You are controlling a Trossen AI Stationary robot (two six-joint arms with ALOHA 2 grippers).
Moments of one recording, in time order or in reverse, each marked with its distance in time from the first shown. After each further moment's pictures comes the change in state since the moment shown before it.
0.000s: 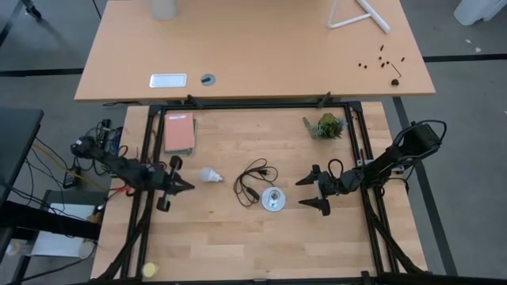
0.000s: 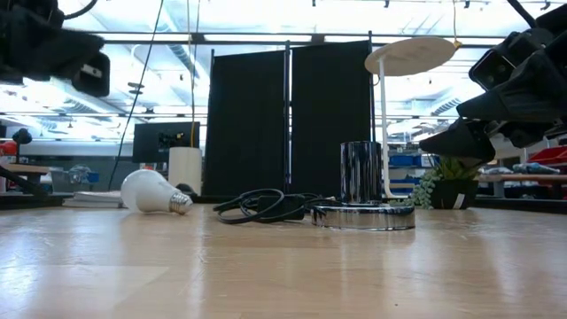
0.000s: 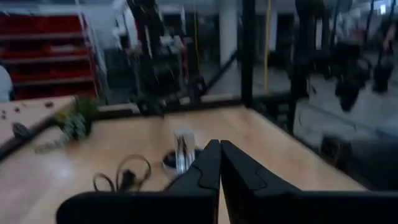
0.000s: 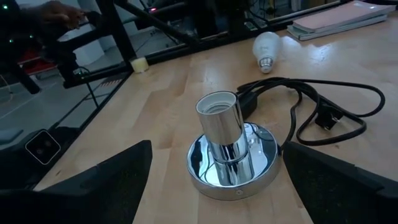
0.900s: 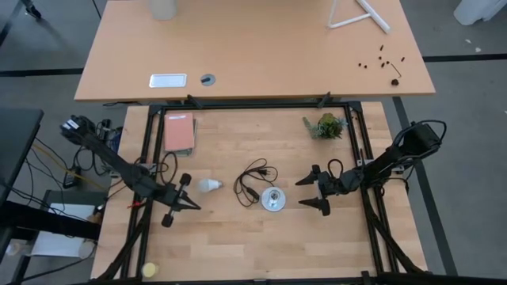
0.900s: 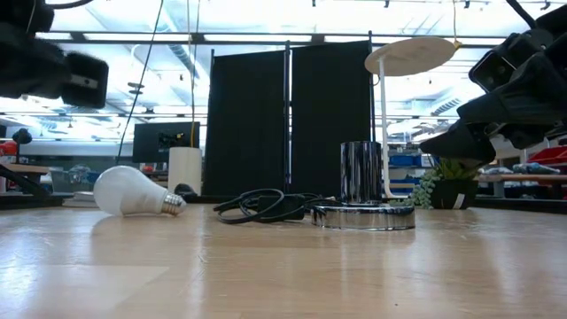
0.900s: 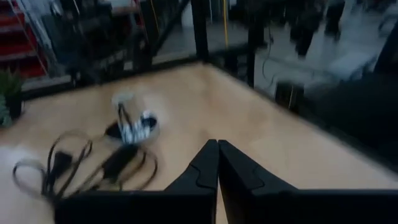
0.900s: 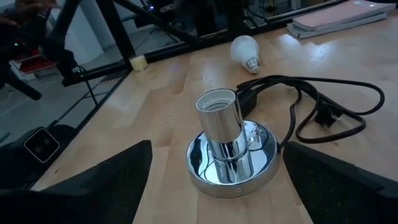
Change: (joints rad) left arm -0.163 0.656 0.000 0.496 -0.014 0.001; right arm 0.000 0.000 0.000 -0.008 0.000 0.000
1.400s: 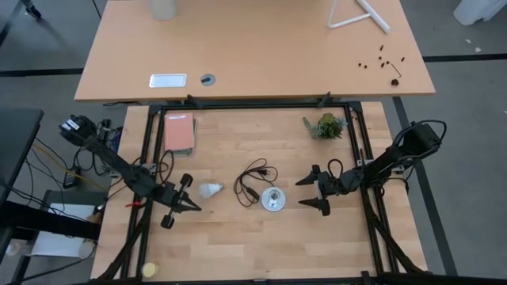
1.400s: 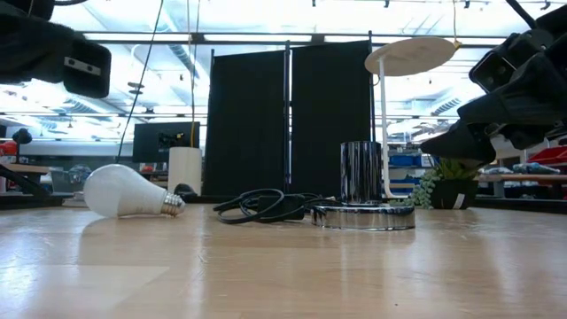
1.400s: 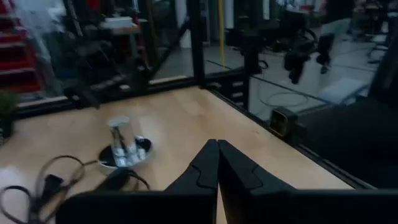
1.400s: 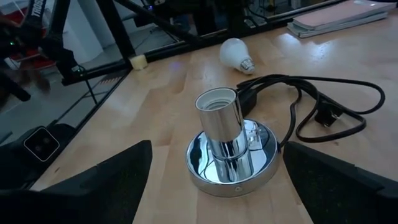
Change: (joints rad) left arm 0.000 0.087 0.000 0.167 0.025 -0.004; right arm 0.000 0.000 0.000 -0.002 0.000 0.000
